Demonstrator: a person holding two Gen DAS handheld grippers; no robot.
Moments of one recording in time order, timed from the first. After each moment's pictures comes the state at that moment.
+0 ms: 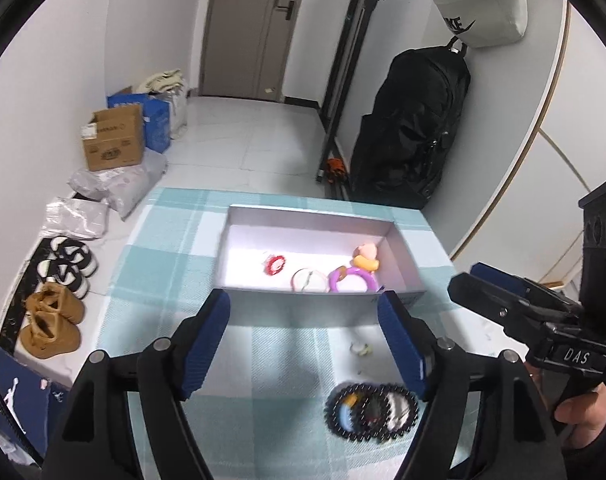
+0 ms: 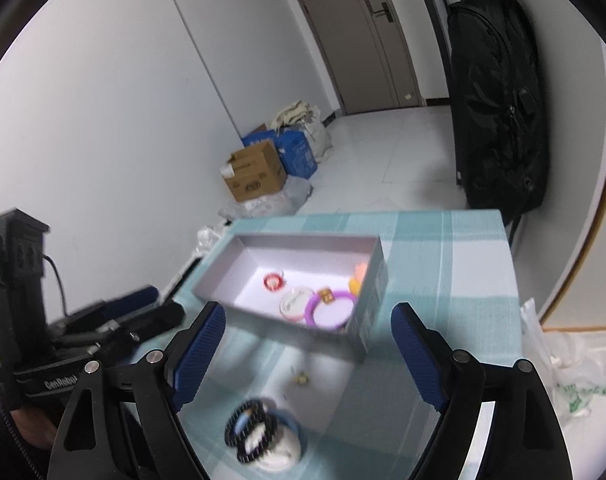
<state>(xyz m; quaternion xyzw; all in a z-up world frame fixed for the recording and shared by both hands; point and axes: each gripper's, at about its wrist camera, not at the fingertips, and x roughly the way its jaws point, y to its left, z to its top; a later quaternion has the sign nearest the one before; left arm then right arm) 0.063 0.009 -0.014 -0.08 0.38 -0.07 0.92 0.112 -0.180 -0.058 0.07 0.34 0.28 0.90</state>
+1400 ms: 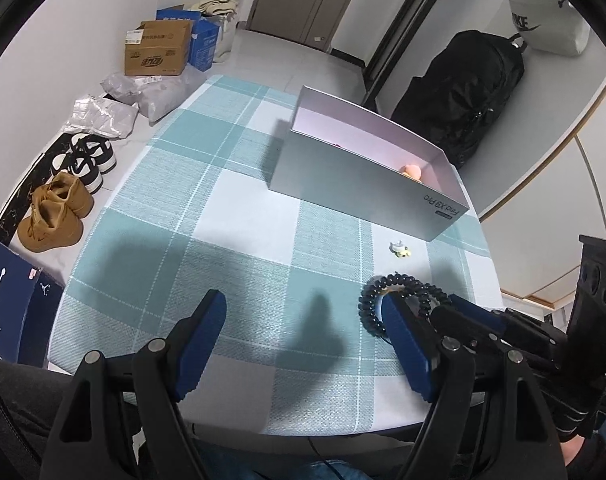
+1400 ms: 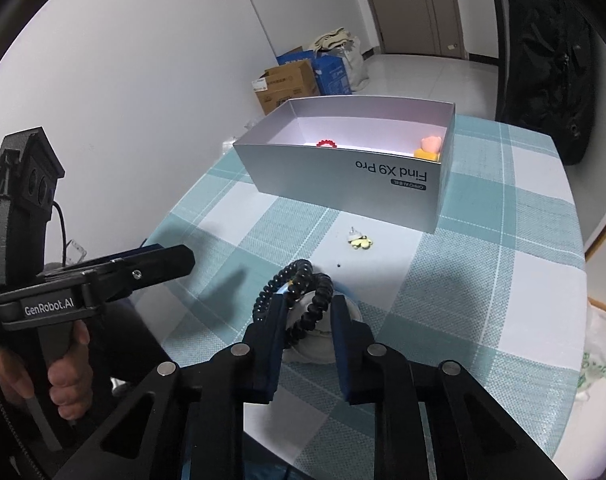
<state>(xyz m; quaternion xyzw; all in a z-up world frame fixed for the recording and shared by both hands) 0.025 0.036 -0.064 -0.18 0.47 -0.03 0.87 0.064 -0.144 -0.114 0.00 0.43 0.34 0.84</state>
